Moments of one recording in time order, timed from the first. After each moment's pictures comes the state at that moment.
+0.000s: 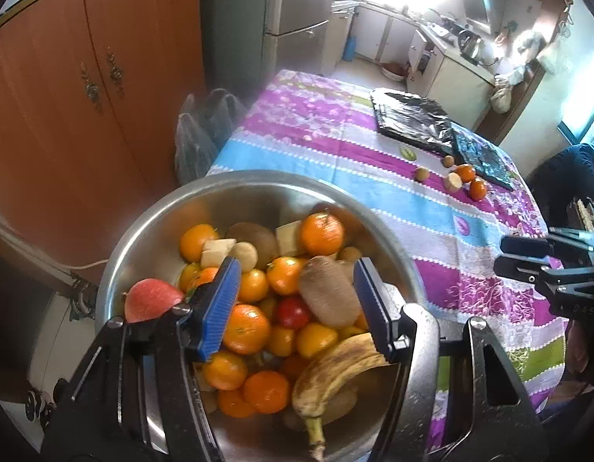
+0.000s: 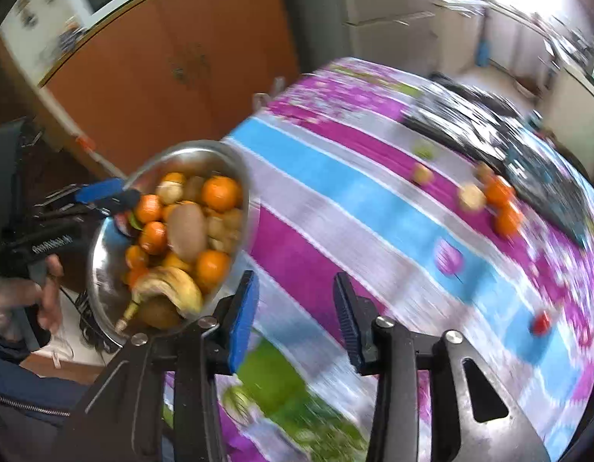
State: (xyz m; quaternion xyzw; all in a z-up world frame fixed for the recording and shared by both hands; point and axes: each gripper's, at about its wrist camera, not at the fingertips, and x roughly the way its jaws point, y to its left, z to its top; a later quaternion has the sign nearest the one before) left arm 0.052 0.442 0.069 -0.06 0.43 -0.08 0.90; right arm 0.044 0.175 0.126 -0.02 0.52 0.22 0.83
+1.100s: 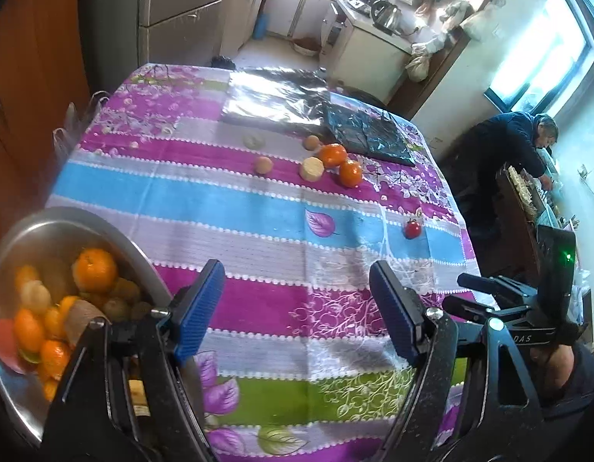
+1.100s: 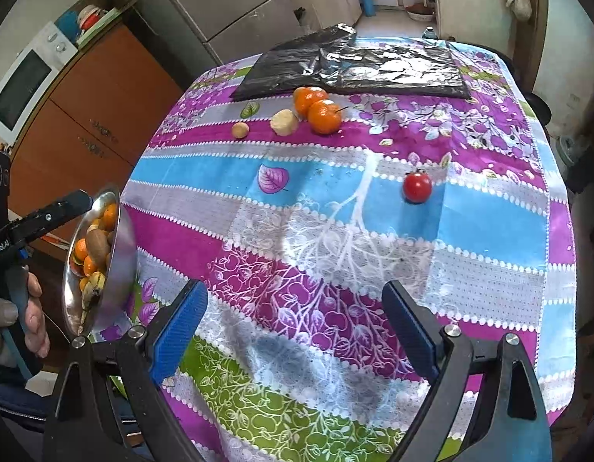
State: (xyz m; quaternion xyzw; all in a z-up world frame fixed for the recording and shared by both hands) left arm 0.075 0.283 0.088 -0.07 0.45 -0.23 0.86; right arm -0.001 -0.015 0.093 0.14 0.52 0.09 0.84
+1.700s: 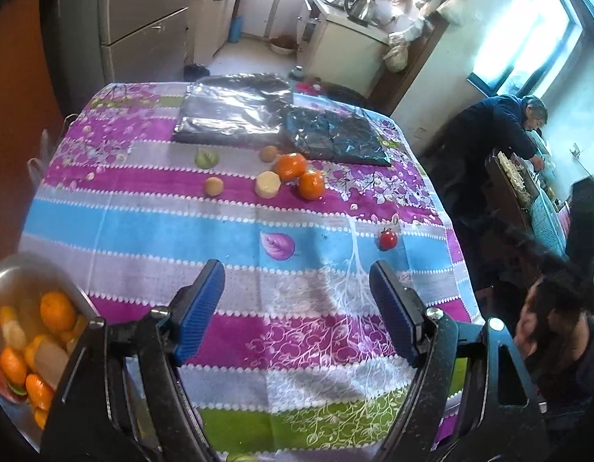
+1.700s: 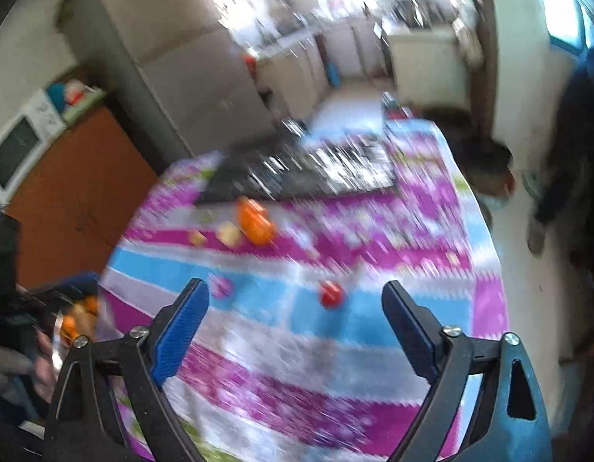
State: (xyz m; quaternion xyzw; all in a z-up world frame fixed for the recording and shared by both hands) left arm 0.091 0.227 0.096 -0.04 0.44 -0.26 0.86; right arm 0.006 -0.098 0.126 0.15 0.42 0.01 0.89
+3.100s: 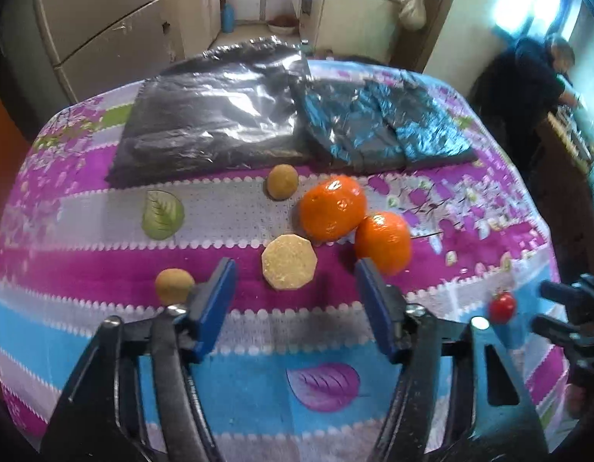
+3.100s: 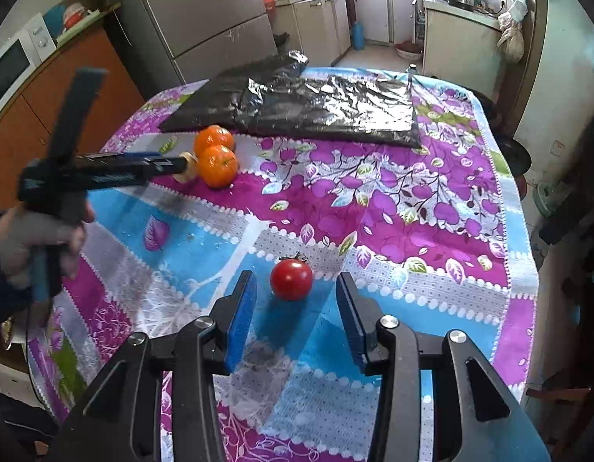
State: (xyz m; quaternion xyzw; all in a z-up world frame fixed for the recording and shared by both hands) left arm 0.234 0.143 0.002 0.07 0.45 -0.23 0.86; right arm 0.066 -0.096 0.050 0.06 0.48 0.06 0.87
